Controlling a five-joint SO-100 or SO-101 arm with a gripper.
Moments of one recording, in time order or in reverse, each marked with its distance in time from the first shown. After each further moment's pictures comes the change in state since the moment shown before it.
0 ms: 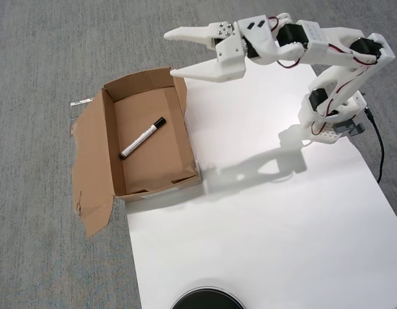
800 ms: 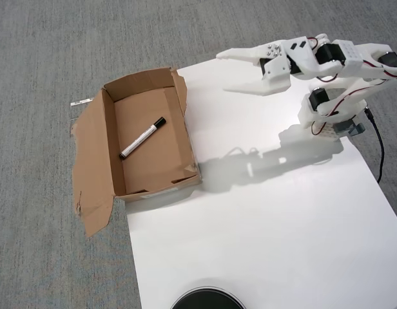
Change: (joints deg) arm 0.0 44.1 46.1 0.0 0.0
